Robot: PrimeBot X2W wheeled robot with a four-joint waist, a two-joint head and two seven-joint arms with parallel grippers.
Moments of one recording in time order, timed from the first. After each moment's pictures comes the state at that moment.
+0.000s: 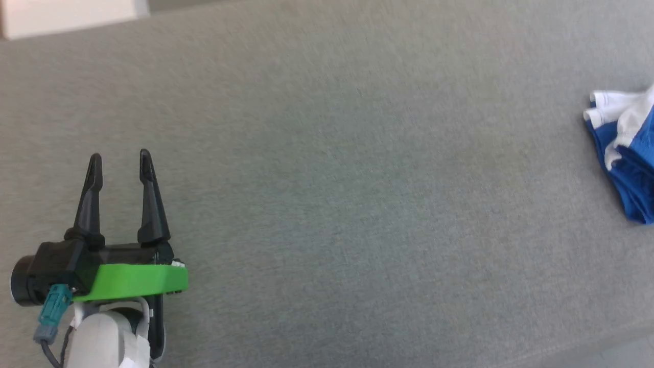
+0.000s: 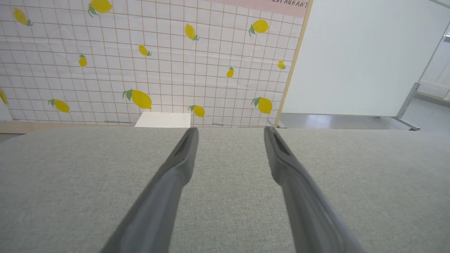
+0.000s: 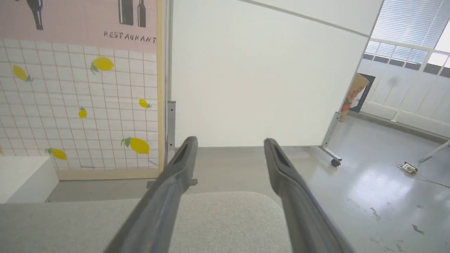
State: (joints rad) left arm -0.12 0.10 0.08 -0.14 -0.16 -0.04 -0.25; right arm -0.91 -0.56 0.05 0.62 0.45 0.13 -0.17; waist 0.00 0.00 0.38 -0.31
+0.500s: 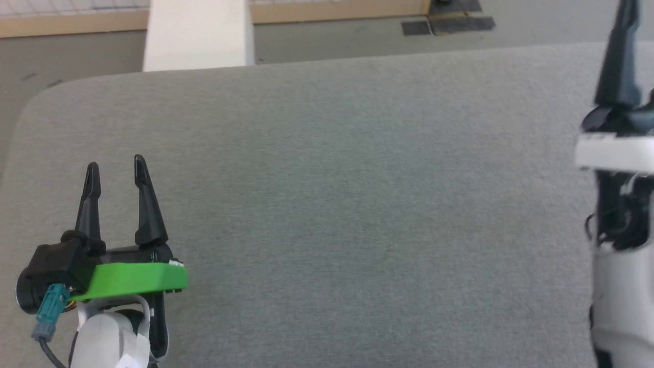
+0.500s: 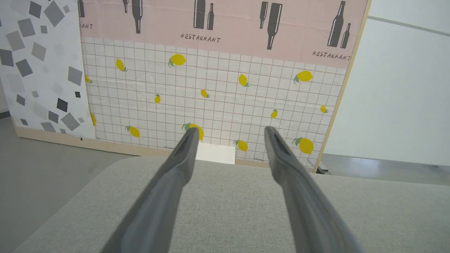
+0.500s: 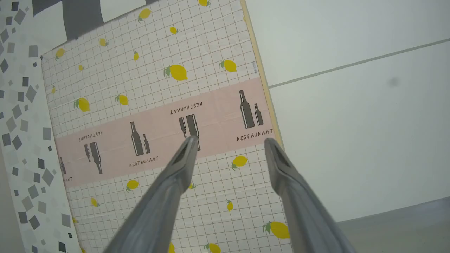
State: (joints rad) left arm -0.12 0.07 0.10 -0.09 -0.19 -0.03 -0.26; right arm -0.53 -0.12 -0.10 0.03 0.43 0.13 -0.24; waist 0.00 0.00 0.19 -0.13
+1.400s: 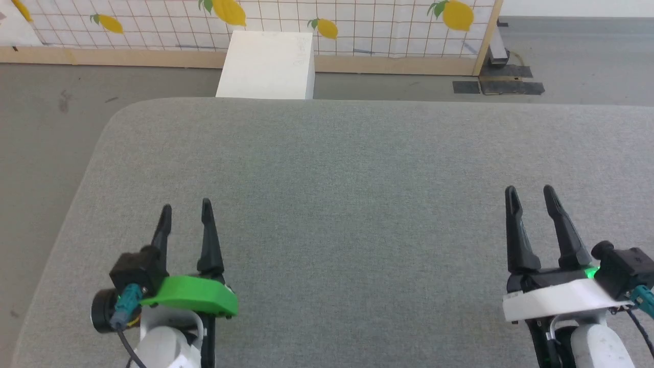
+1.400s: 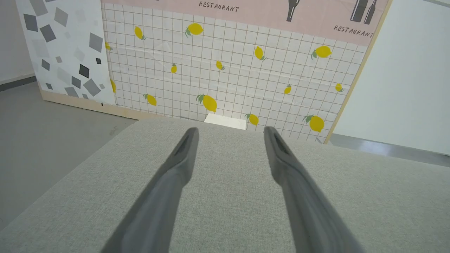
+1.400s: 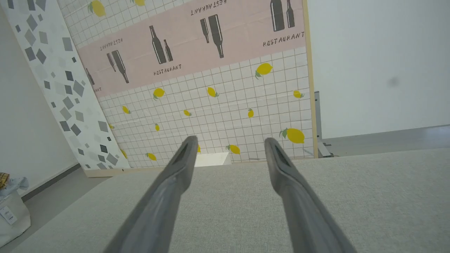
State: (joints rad) left arm -0.13 0.05 -0.04 0.15 -0.24 0.03 -0.26; right arm -0.07 -0.05 0.00 0.05 0.28 0.13 -0.26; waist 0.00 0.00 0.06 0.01
